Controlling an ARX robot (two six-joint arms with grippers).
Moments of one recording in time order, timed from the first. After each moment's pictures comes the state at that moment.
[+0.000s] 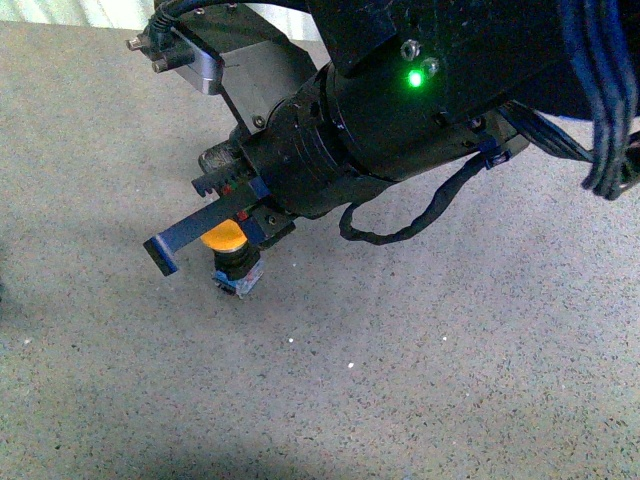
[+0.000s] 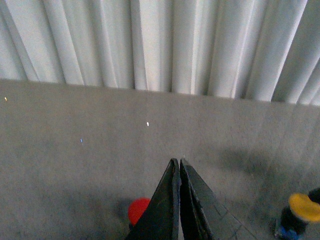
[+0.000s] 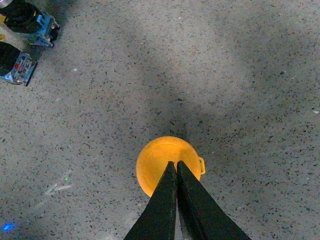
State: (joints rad) left arm 0.00 0.10 0.01 0.07 0.00 -0.01; right arm 0.54 1.94 1.10 0.07 -0.21 -0.12
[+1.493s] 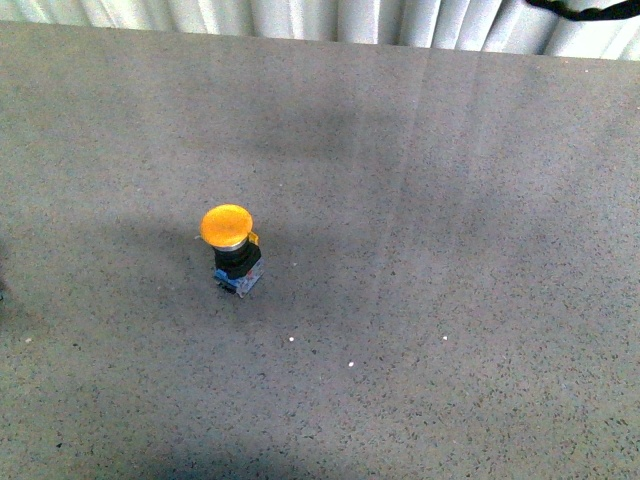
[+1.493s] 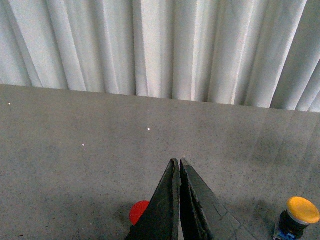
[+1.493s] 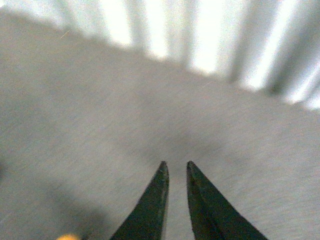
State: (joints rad) left arm 0.00 0.02 0.01 0.00 0.00 -0.01; right arm 0.39 1.61 0.93 0.39 0.04 0.04
